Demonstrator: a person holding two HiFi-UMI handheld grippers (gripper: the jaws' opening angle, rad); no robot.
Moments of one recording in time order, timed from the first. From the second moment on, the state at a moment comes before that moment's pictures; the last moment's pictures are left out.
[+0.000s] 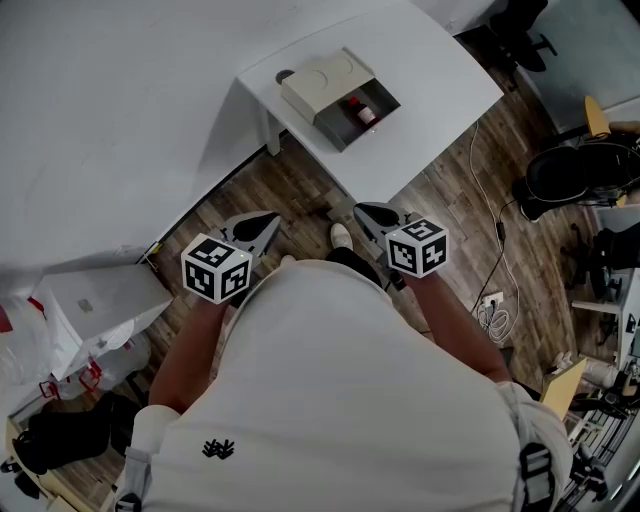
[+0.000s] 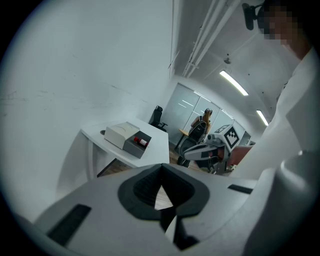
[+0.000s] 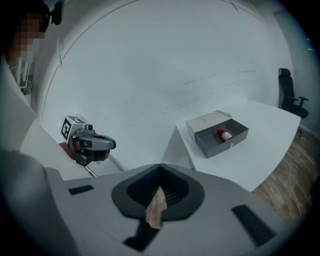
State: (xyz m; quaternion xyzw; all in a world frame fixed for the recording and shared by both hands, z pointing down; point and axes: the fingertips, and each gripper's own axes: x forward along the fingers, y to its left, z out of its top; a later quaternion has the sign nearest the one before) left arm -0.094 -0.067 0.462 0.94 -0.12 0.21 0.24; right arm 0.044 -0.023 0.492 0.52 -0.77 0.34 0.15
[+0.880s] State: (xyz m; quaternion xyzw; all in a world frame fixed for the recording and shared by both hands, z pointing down) left arm -0.056 -0.084 0.467 0.93 -0.13 0.22 0.25; right arm 0.073 -0.047 0.480 0.49 -0.80 0.32 0.14
